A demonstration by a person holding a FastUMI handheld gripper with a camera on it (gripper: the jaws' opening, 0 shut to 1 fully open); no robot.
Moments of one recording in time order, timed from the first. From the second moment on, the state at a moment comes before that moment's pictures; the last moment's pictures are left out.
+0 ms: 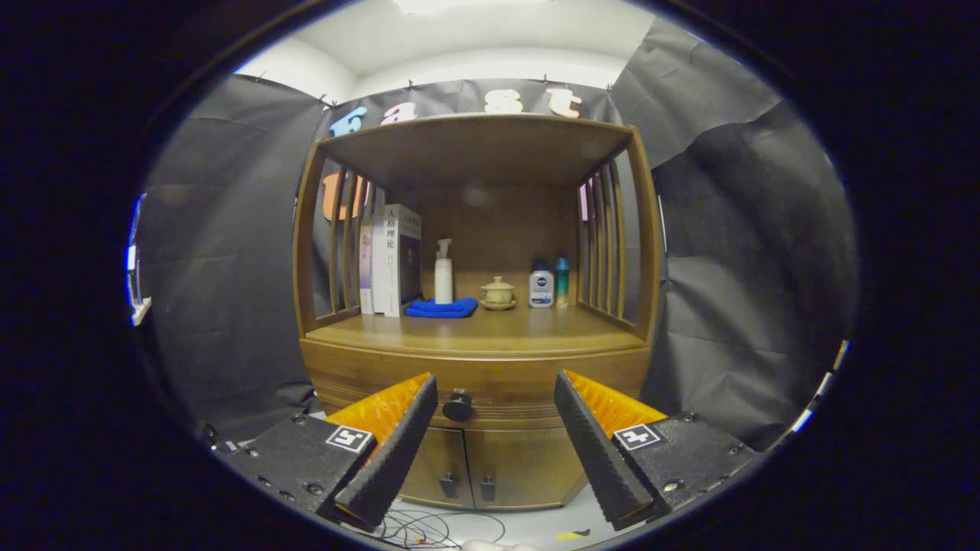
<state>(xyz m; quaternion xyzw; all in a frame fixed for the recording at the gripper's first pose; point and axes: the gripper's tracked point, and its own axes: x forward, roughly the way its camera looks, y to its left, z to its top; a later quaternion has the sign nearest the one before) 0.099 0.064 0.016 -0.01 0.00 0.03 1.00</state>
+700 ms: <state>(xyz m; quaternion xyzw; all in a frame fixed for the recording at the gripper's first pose) 0.223 0.105 -0.071 -0.03 0.08 0.02 1.00</state>
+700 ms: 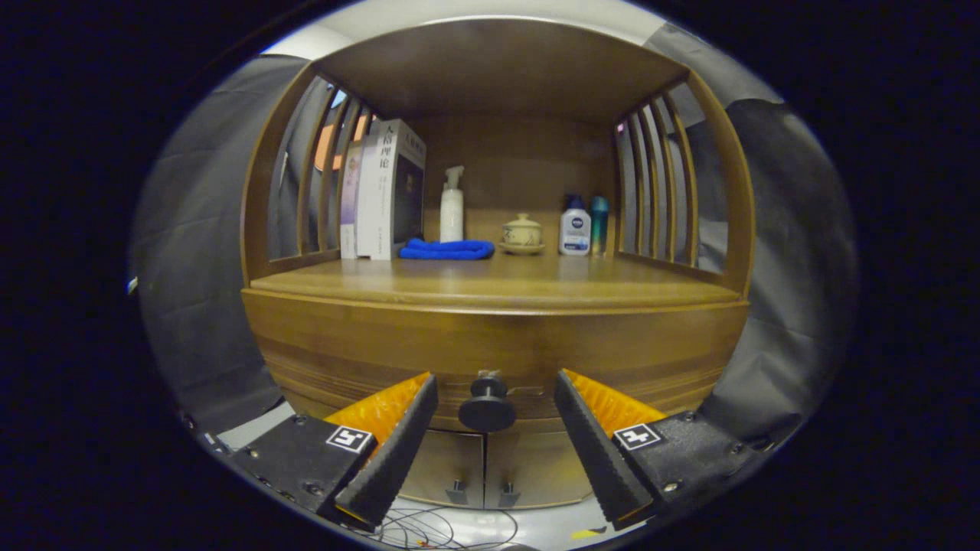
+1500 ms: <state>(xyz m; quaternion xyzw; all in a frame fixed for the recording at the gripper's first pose) 0.239 0.106 -0.091 -0.02 0.09 0.00 1.00</state>
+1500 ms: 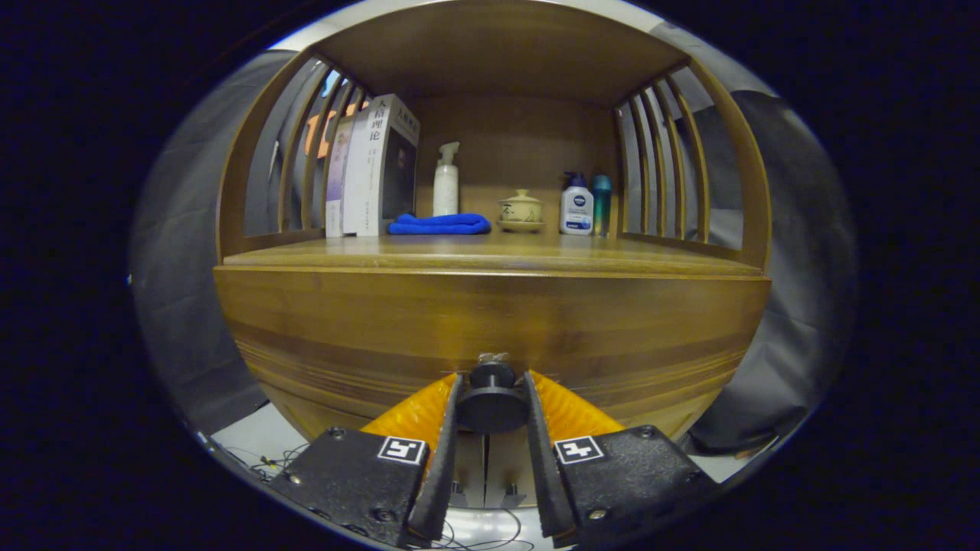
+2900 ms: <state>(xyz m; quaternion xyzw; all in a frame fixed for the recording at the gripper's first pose) 0.145 0.108 -0.102 -0.04 0.11 0.03 0.99</state>
